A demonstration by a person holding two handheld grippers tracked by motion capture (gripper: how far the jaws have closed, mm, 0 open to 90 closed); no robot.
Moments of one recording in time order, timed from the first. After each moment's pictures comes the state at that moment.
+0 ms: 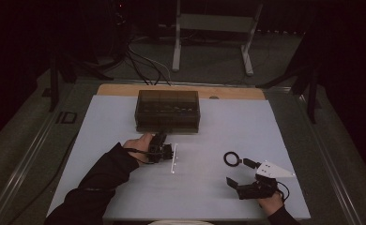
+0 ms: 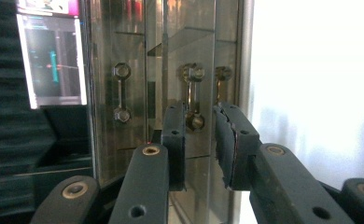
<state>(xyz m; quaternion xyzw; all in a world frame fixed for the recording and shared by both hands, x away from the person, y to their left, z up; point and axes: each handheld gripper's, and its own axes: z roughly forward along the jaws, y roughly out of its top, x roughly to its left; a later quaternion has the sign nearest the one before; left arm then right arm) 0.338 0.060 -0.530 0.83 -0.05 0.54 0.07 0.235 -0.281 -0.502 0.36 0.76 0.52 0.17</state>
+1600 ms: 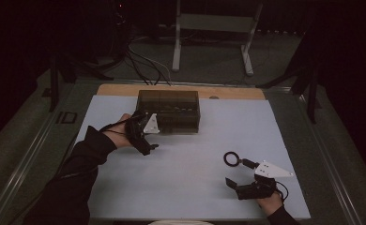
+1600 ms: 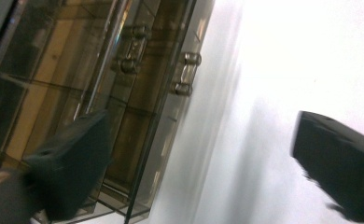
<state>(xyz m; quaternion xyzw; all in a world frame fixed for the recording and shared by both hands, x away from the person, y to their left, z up) 0.380 0.122 -0.438 0.95 0.08 0.20 0.24 0.236 -0.279 -0.504 0.35 0.77 0.51 0.17</state>
